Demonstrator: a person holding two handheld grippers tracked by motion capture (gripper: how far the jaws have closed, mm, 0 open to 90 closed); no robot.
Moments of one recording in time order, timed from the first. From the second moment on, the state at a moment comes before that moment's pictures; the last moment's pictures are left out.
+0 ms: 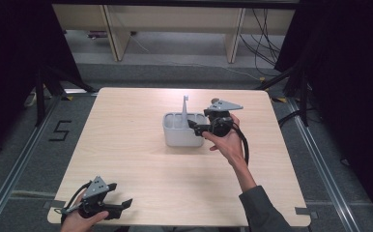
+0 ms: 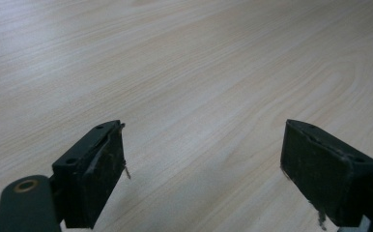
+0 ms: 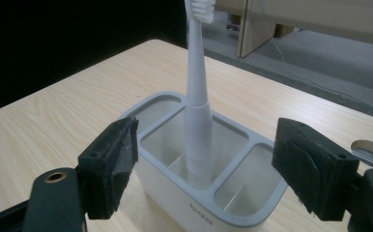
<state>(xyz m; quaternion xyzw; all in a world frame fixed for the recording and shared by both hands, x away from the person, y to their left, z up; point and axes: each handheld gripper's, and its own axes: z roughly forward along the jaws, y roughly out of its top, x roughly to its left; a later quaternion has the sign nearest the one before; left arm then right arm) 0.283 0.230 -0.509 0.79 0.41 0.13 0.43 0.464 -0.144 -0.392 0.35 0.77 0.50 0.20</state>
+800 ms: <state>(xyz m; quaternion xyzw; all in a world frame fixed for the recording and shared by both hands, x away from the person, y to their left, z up) 0.283 0.229 -0.510 0.79 0.41 0.13 0.44 0.443 -0.151 -0.387 0.34 0.77 0.49 0.20</state>
